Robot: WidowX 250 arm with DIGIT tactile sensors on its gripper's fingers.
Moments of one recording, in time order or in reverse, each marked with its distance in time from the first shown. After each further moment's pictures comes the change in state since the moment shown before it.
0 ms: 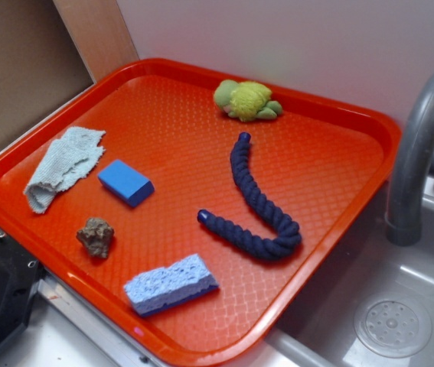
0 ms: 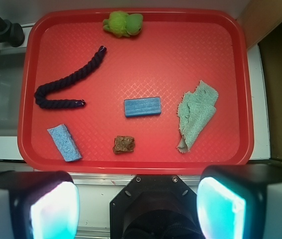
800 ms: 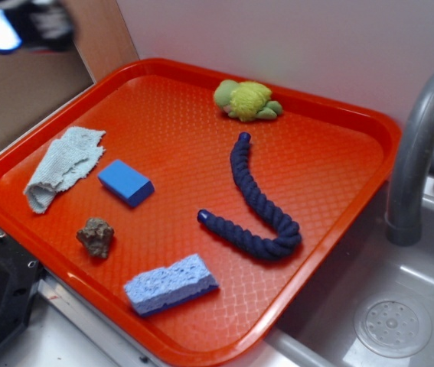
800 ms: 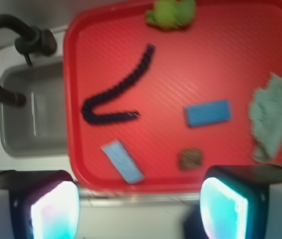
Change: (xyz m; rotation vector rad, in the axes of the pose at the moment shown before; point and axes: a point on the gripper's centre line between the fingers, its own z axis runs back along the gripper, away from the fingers) arm 0.041 -0.097 -0.045 -0.129 0.082 0.085
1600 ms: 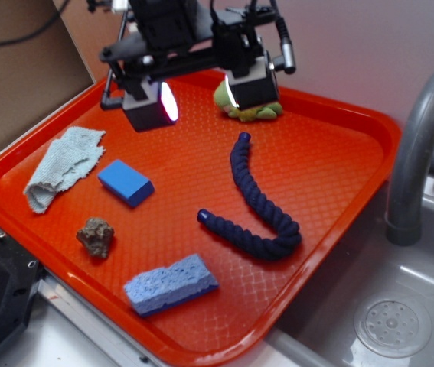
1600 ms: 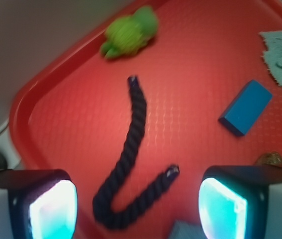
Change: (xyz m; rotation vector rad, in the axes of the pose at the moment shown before) arm 0.054 -0.028 -0.083 0.179 -0.267 0.662
